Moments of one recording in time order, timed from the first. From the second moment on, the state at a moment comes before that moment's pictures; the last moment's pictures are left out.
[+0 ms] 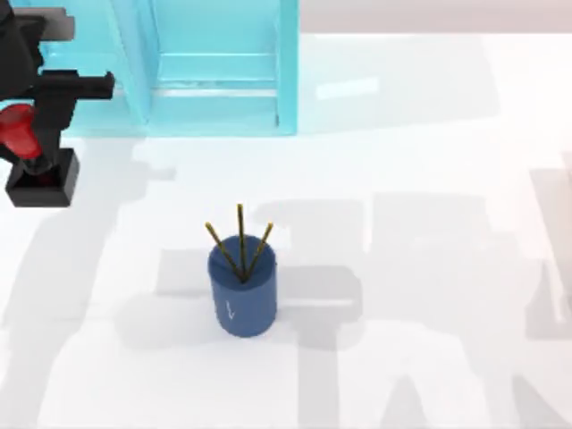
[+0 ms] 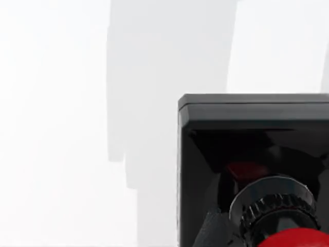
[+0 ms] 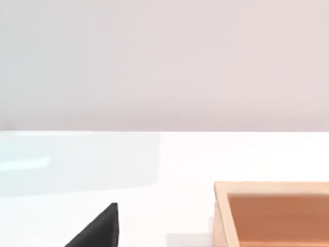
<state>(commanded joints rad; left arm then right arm) -0.15 1.89 1.80 -1.48 0.00 -0.12 0.00 0.00 0.00 0.00 0.00 0.00</state>
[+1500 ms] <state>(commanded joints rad) -0.48 1.74 1.59 -1.42 0.00 -0.46 0.00 0.00 0.00 0.00 0.00 0.00</state>
